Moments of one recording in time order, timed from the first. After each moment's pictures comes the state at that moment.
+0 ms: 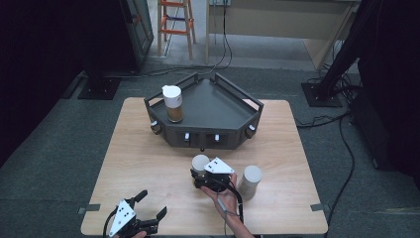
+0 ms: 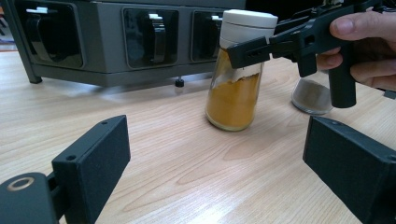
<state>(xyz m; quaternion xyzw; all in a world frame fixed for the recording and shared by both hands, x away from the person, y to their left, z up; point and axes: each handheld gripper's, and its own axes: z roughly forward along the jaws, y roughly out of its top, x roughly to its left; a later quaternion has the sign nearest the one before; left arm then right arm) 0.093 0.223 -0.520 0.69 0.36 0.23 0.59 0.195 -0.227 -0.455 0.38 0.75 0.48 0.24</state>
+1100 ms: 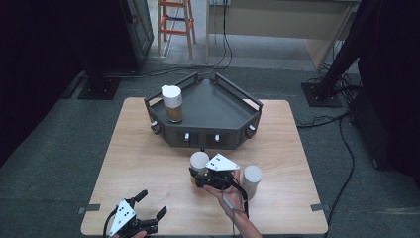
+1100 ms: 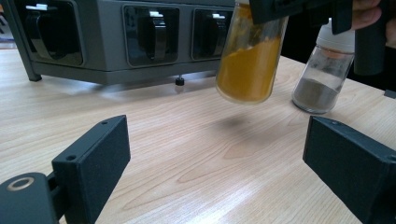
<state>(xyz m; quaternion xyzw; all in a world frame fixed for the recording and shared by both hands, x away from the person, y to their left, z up) 0.094 0.224 -0.521 0.69 0.36 0.23 0.59 0.195 -0.246 -0.419 0.34 0.76 0.51 0.22</state>
